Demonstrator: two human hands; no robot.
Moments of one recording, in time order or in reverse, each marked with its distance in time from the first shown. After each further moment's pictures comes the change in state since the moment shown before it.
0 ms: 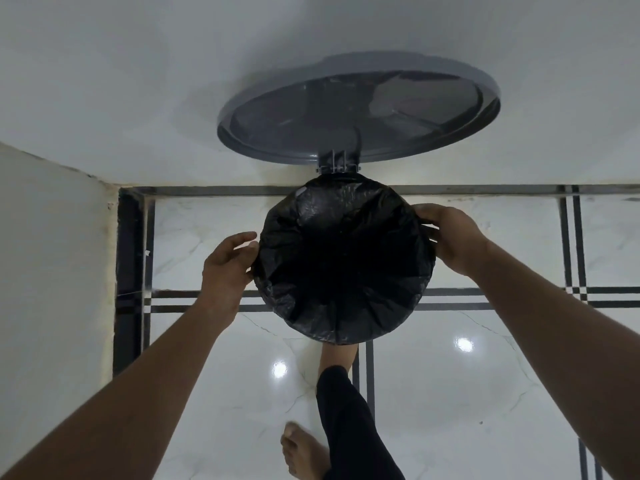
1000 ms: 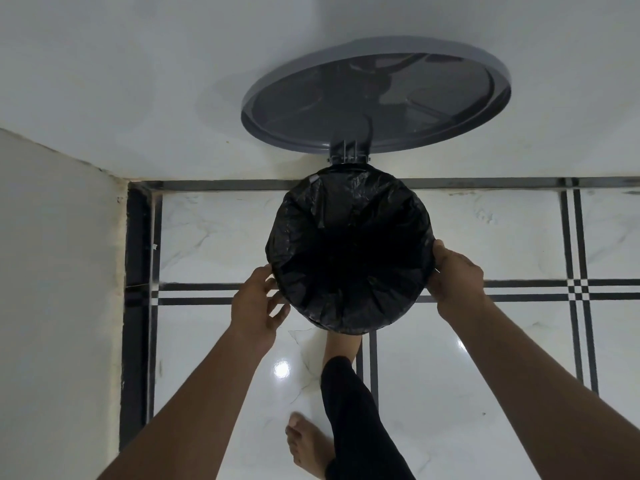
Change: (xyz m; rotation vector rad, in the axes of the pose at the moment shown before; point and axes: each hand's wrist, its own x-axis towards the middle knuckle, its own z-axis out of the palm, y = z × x) left_hand -0.057 -0.035 0.019 -0.317 0.090 -0.418; right_hand -0.046 0.085 0.010 0.224 0.407 0.045
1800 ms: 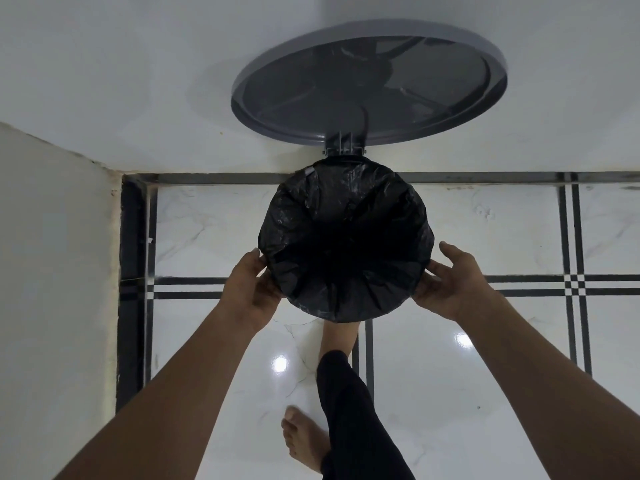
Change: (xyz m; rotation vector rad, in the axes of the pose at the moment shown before) left_hand 0.005 0.019 0.009 -0.146 -0.051 -0.096; right_hand -0.012 -0.012 -0.016 0.293 -0.225 0.497
